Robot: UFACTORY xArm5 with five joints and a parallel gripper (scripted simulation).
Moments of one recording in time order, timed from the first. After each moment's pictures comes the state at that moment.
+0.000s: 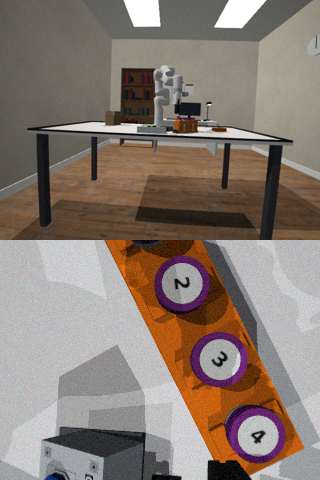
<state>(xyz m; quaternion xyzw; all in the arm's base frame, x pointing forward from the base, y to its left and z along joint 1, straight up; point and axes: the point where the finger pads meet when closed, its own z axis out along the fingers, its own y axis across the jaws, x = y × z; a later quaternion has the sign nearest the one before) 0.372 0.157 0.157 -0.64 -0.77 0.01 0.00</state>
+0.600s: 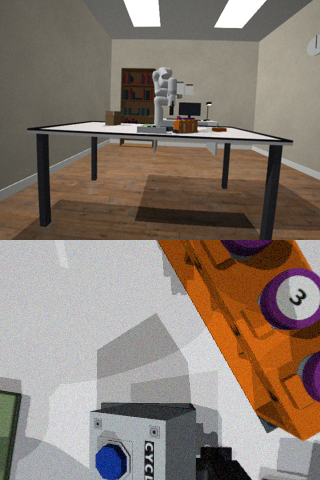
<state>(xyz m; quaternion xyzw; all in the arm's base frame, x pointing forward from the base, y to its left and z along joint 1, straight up) 0.331 0.117 0.143 -0.67 -0.75 0.00 0.00</state>
